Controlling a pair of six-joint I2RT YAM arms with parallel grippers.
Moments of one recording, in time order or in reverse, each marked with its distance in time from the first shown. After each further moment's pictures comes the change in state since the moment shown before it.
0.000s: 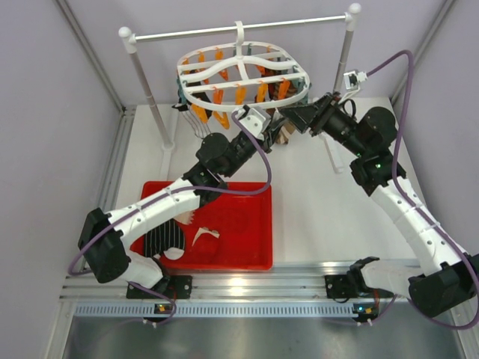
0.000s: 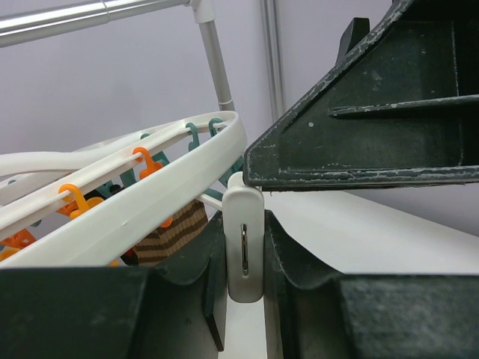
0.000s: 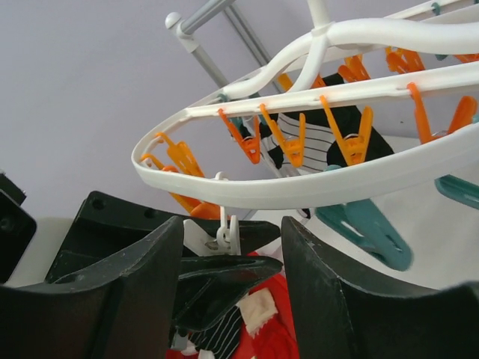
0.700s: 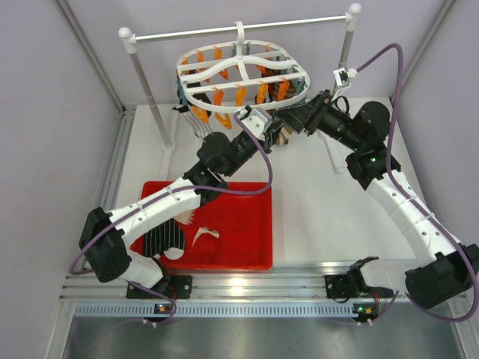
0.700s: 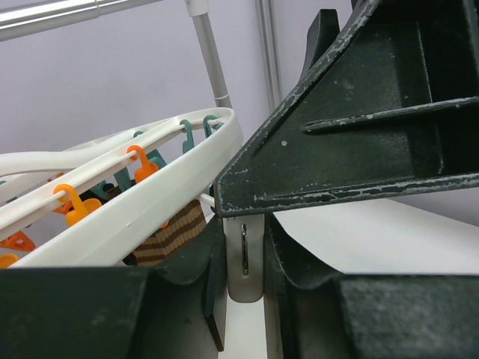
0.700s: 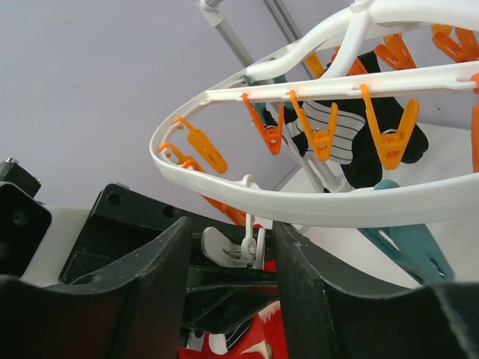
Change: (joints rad) left arm 0.006 0.008 0.000 -0.008 0.029 0.013; right arm -0.004 0.061 0.035 0.030 -0.127 0.020
